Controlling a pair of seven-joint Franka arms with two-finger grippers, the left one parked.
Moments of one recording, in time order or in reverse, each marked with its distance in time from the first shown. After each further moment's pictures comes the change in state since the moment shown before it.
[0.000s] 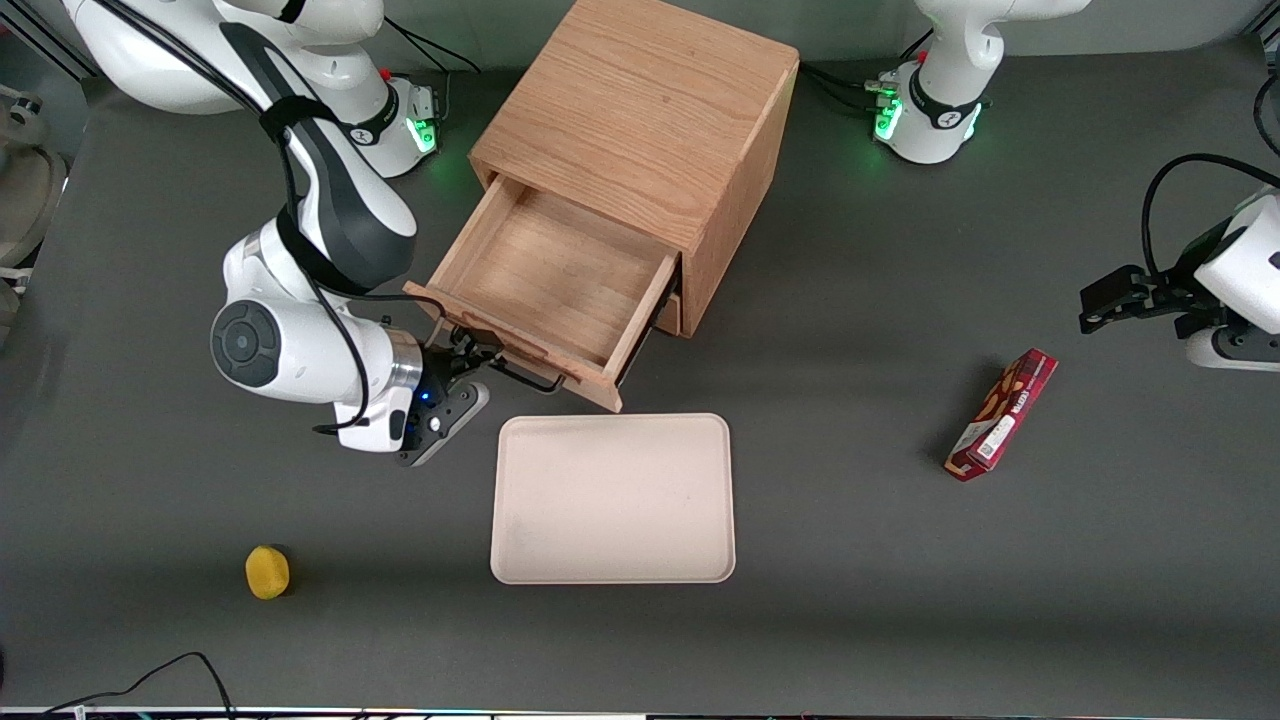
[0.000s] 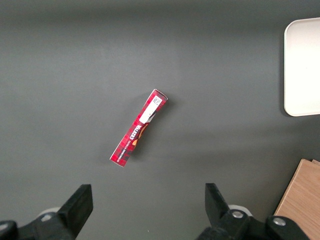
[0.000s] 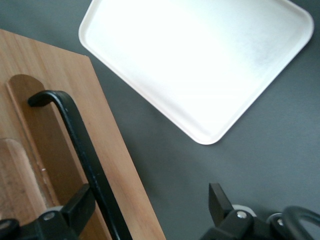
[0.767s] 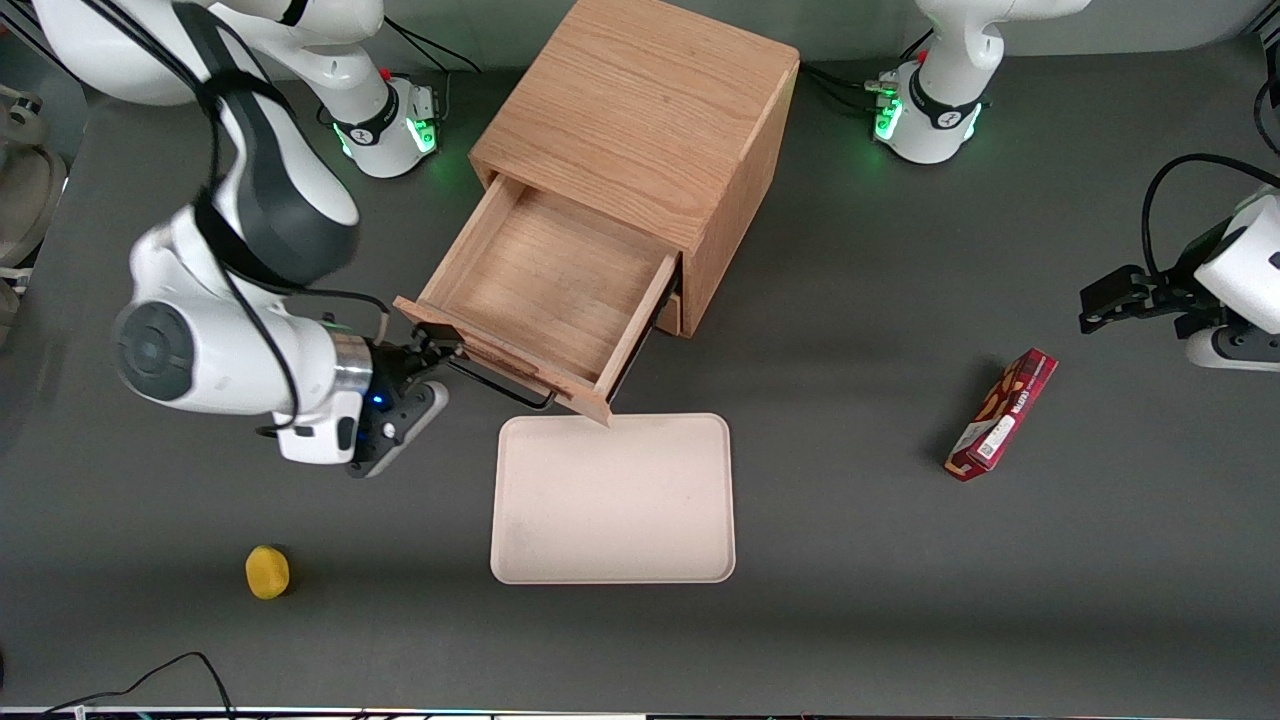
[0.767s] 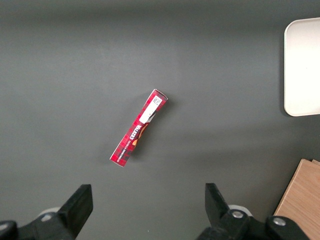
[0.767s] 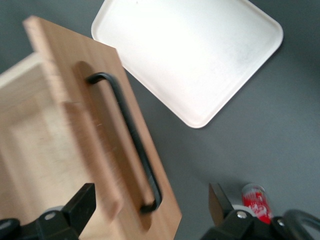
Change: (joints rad) arm 0.005 0.012 -0.012 0.291 -0.016 -0.319 0.008
